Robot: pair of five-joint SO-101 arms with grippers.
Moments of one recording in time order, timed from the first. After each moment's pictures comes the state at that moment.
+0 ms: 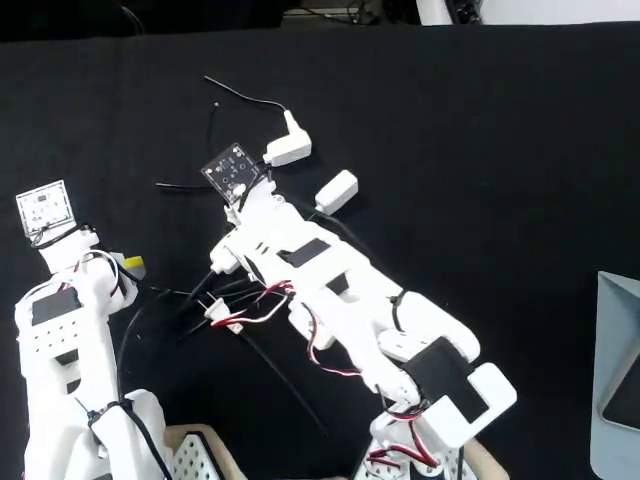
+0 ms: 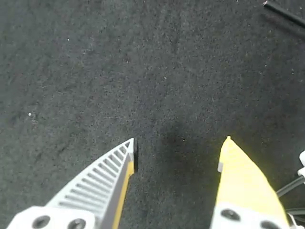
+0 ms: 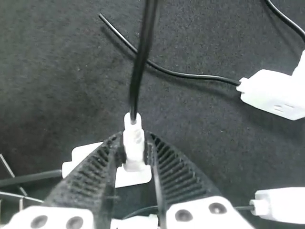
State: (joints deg) left arm -28.5 -44.4 66.7 43.2 -1.5; right arm -35.8 1.7 42.6 10.6 9.6
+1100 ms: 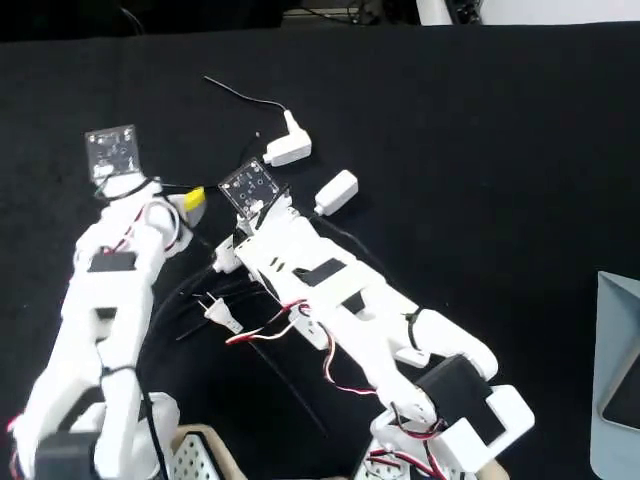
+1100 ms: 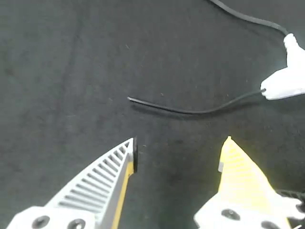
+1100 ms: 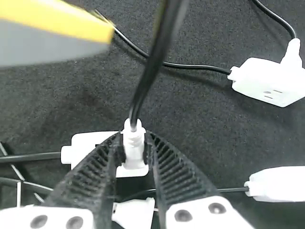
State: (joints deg) left arm -8.4 -30.3 58.1 21.1 5.8; right arm -35.0 -4.6 53.2 3.2 9.6
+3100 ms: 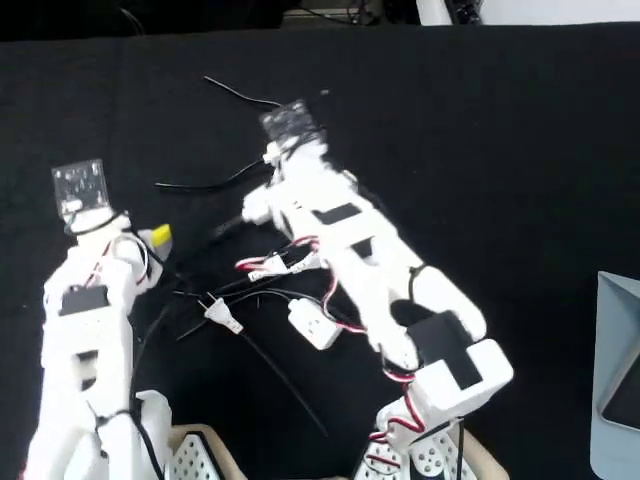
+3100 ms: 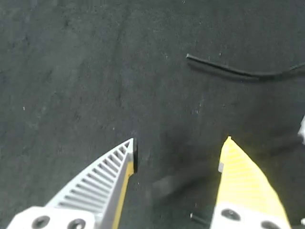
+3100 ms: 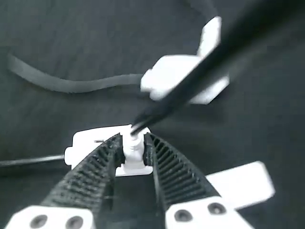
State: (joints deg) left arm -18.4 -45.3 68.7 30.5 -0.4; right arm -22.9 7.7 32.7 10.2 2.9
